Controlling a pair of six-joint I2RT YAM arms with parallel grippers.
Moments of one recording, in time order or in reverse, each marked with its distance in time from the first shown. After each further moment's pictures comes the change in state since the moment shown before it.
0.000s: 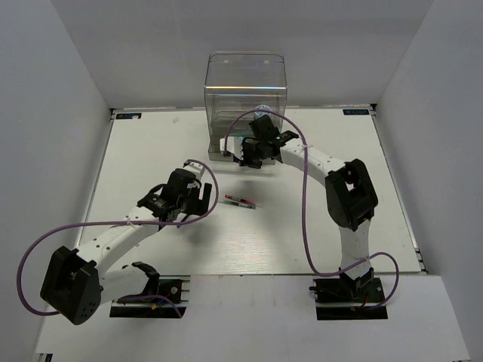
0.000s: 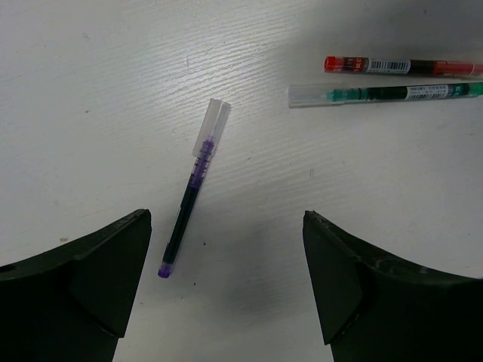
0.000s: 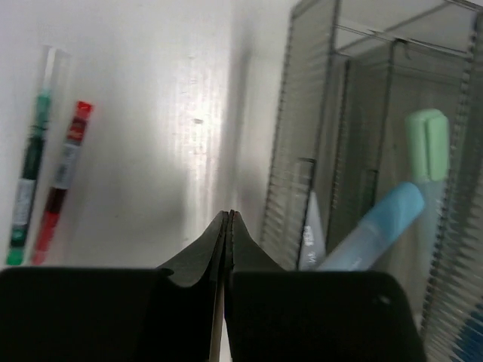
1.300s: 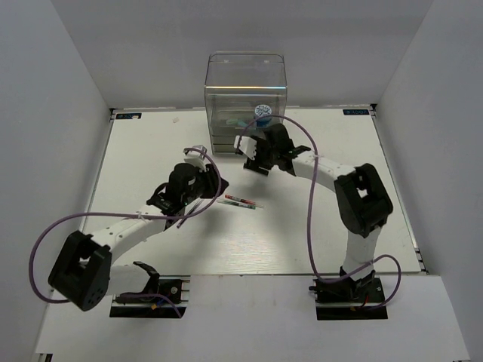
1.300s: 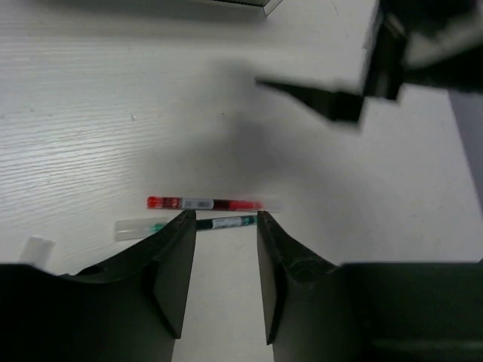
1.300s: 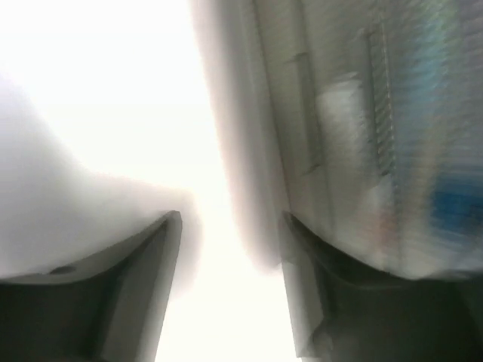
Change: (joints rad) left arm 0.000 0.072 -0.067 0.539 0.233 -0.329; right arm -0.045 -0.078 -0.261 0.393 0.257 0.109
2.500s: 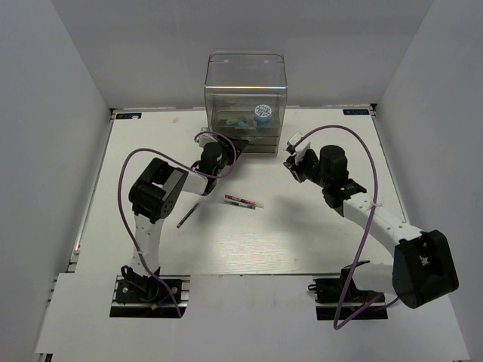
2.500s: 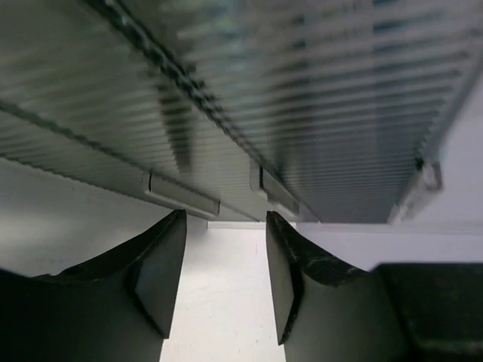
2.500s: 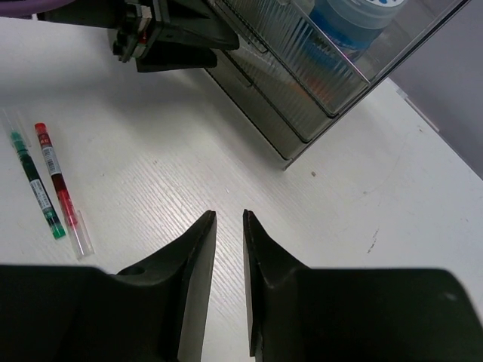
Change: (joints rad) left arm 0.056 0.923 0.434 0.748 -0.132 -0.704; right arm -0.169 -0.690 -0.632 0.333 -0.093 0.489
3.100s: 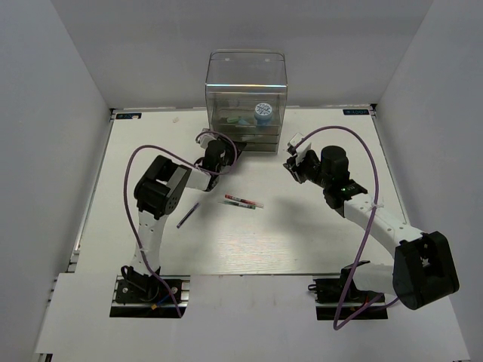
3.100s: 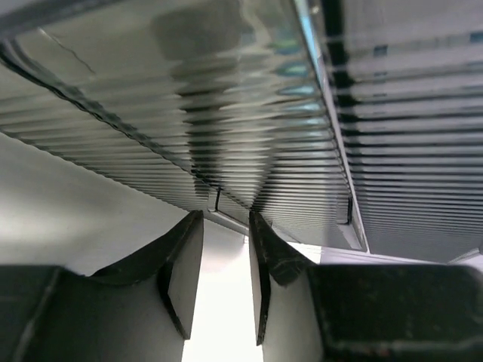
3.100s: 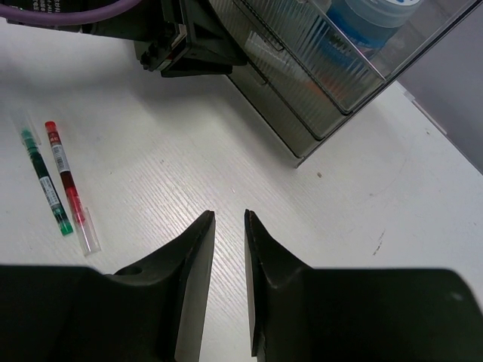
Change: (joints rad) left arm 0.011 0.076 0.111 -0.150 -0.046 -0.015; right arm -0.011 -0.010 -0.011 0.000 -0.032 0.003
